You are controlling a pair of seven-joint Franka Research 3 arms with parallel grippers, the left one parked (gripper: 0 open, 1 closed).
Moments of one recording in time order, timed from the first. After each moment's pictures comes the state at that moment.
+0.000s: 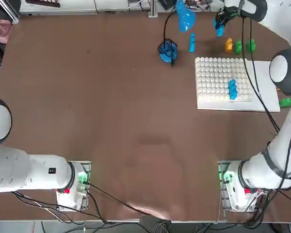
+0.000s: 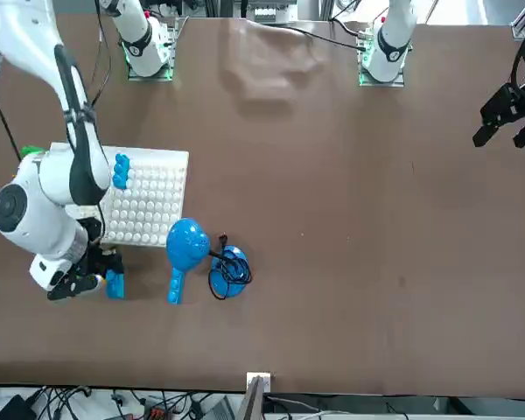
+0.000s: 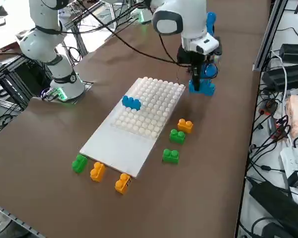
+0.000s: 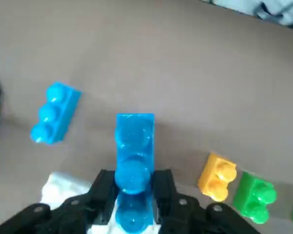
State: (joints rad) arm 0.06 0.55 0.04 -1.49 0.01 2.15 -0.27
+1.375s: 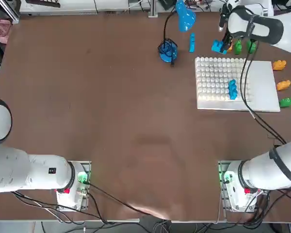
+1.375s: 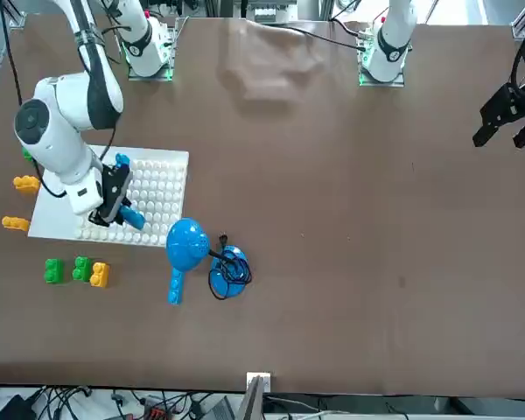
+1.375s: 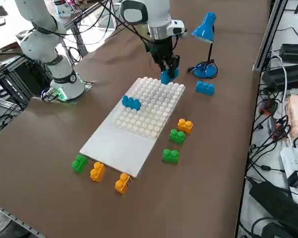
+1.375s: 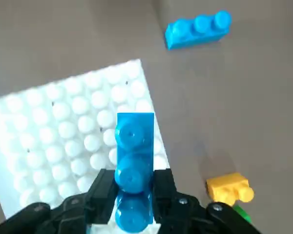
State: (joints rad) arm 0.07 0.15 0.03 -2.09 0.00 2.34 -1.19
